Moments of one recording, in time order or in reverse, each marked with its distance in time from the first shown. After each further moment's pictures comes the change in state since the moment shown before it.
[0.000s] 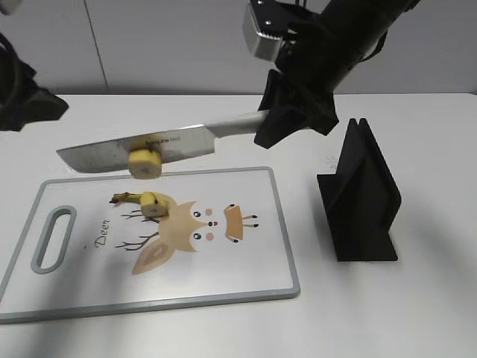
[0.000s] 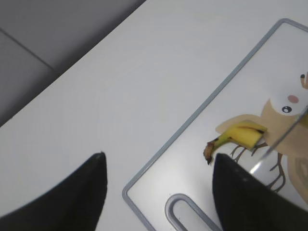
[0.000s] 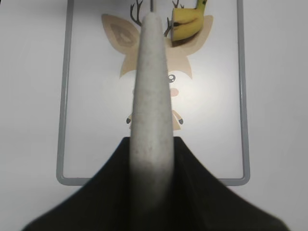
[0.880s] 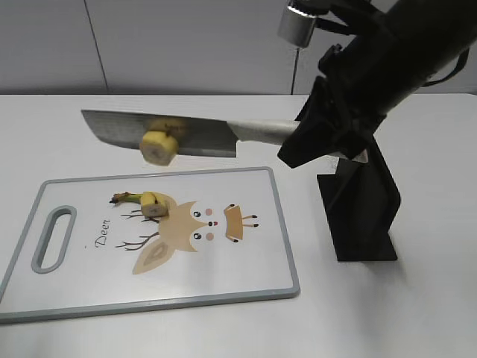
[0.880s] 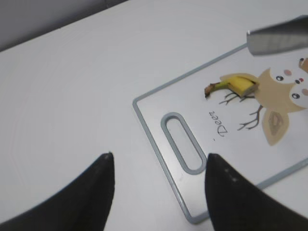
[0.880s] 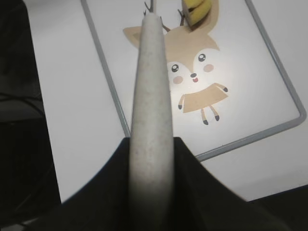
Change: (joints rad) left arm 0.192 -0.523 0.146 0.122 0.360 -0.355; right arm 0.024 -0.344 0.376 0.021 -0.159 0.357
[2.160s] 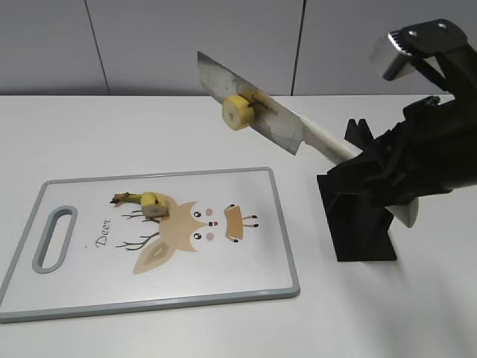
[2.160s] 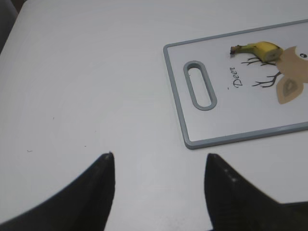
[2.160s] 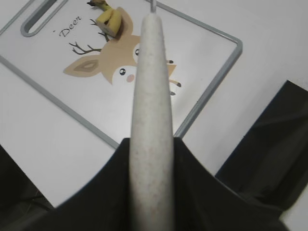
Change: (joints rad) left arm 0.000 -0.761 0.250 0.198 0.341 -0.375; right arm 0.000 -0.392 0.510 0.060 -0.483 0.379
